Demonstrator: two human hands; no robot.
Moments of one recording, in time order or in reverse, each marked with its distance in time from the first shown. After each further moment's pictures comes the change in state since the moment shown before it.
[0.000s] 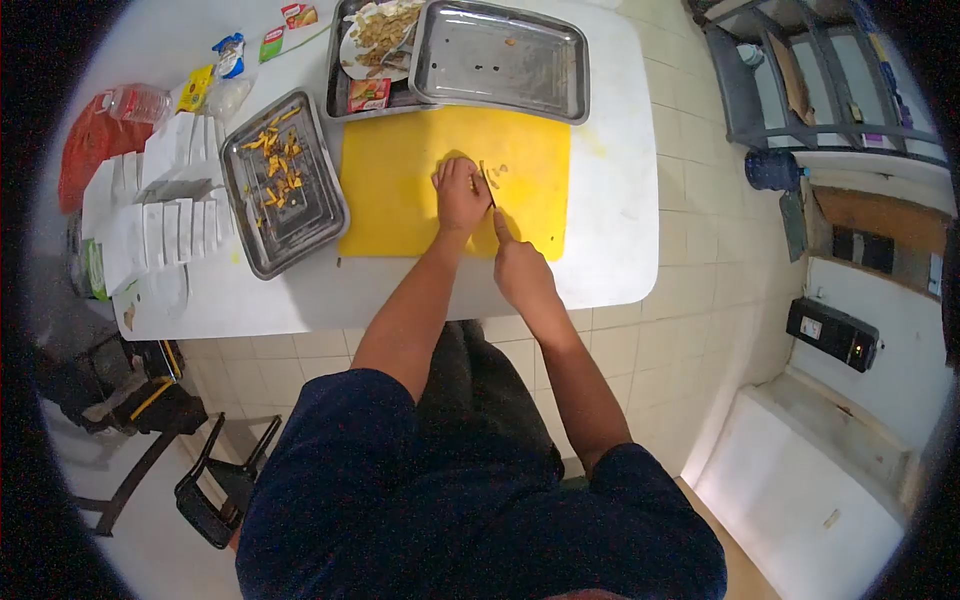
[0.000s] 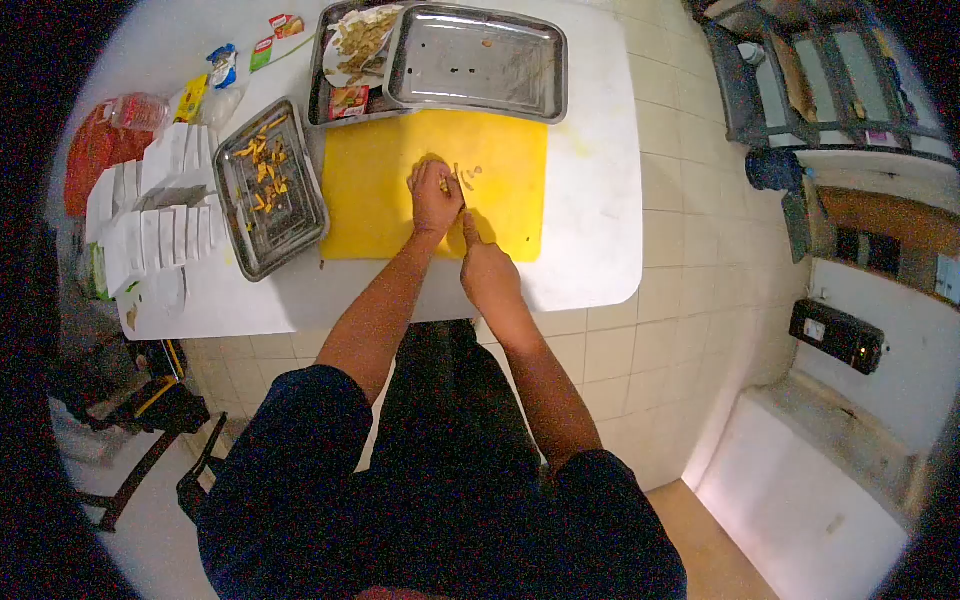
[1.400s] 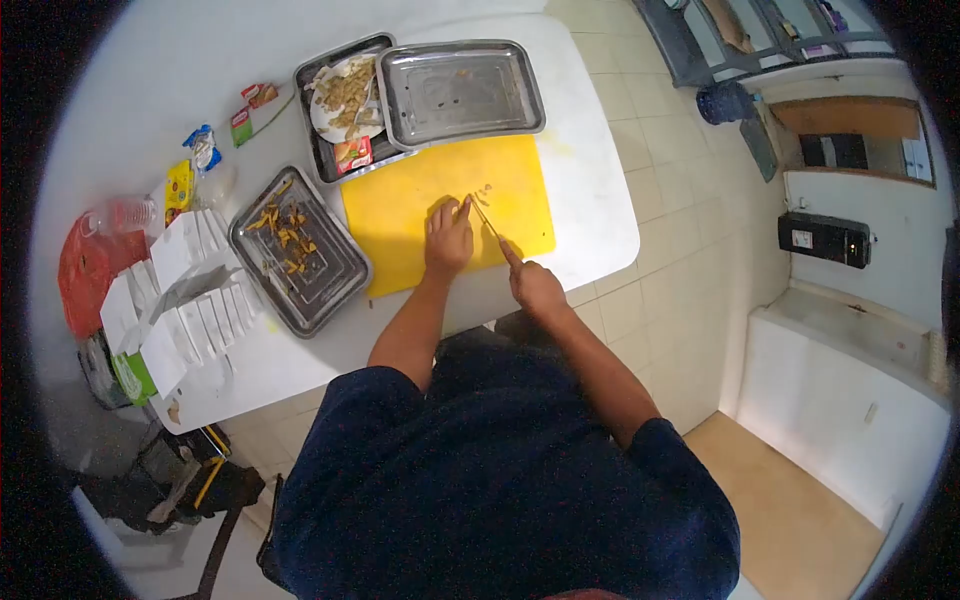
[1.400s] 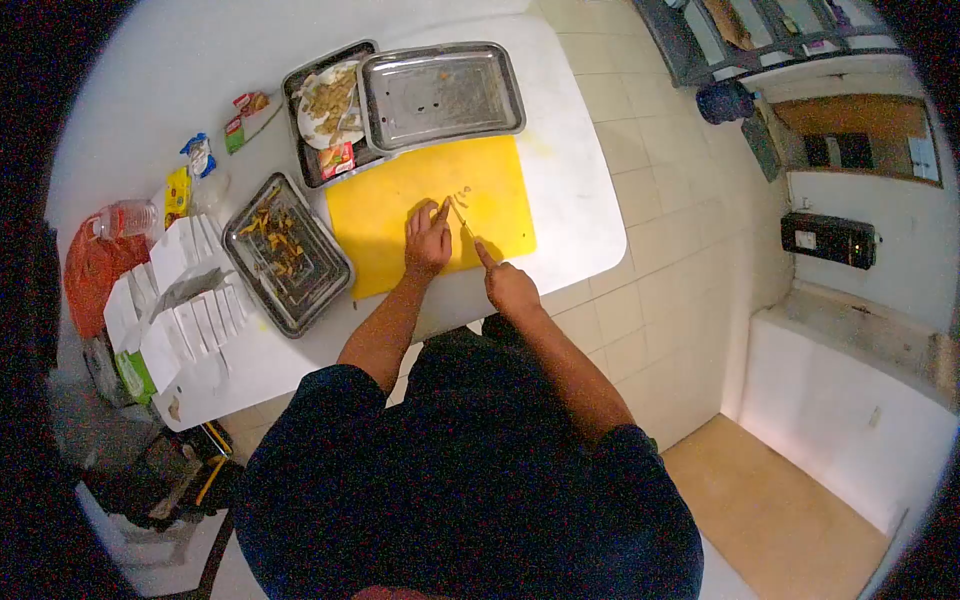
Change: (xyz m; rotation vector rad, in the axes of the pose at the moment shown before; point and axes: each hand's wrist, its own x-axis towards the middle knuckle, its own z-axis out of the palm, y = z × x) left_hand -0.002 -0.002 -0.070 0.101 -0.419 0.307; right_hand -0.029 -0.004 0.000 -0.156 -0.115 0.139
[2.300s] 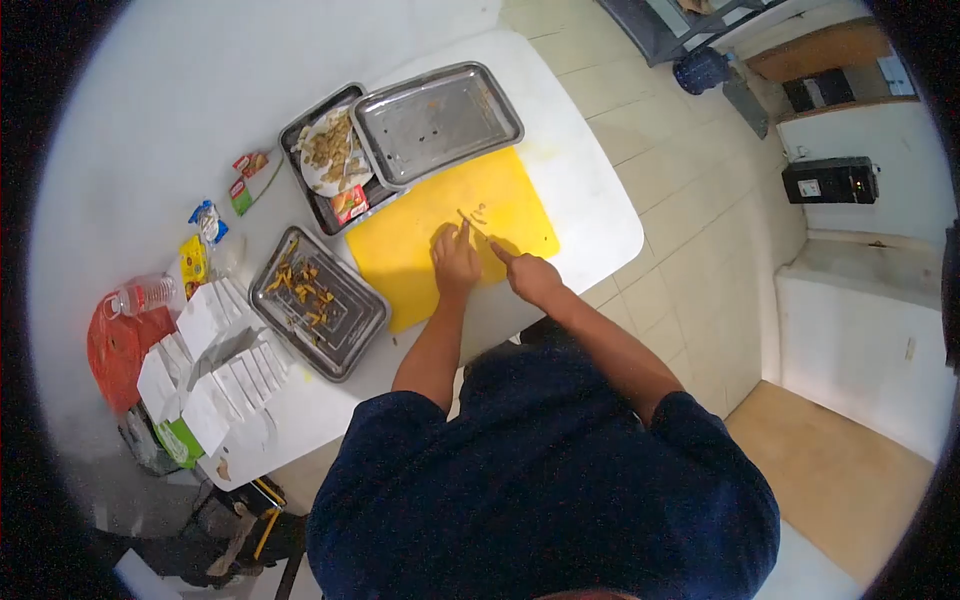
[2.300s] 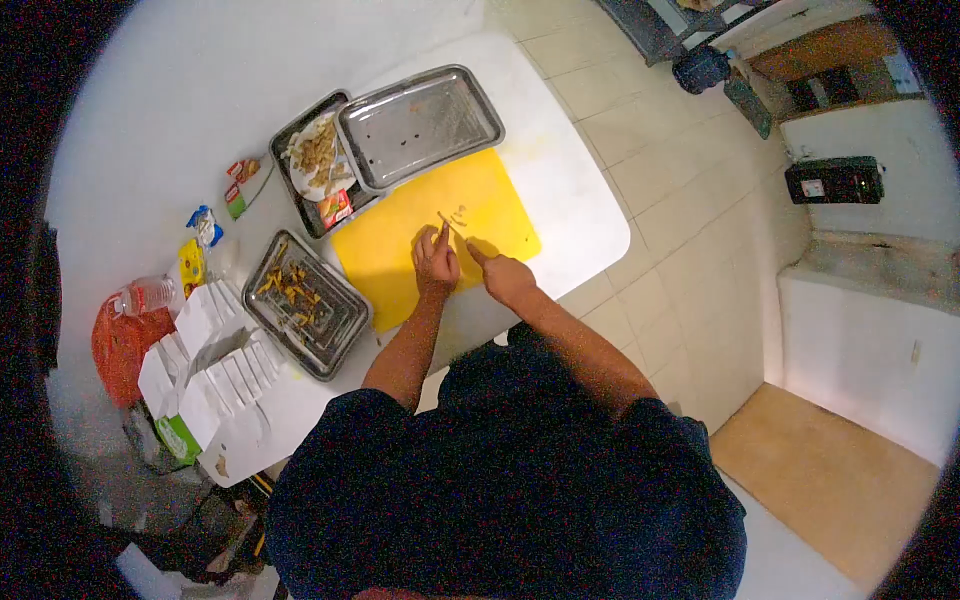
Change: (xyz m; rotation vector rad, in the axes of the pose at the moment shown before) left_hand 0.001 -0.007 0.014 -0.021 -0.008 0.015; right_hand 0.036 -0.007 -0.009 0.102 0.081 -0.040
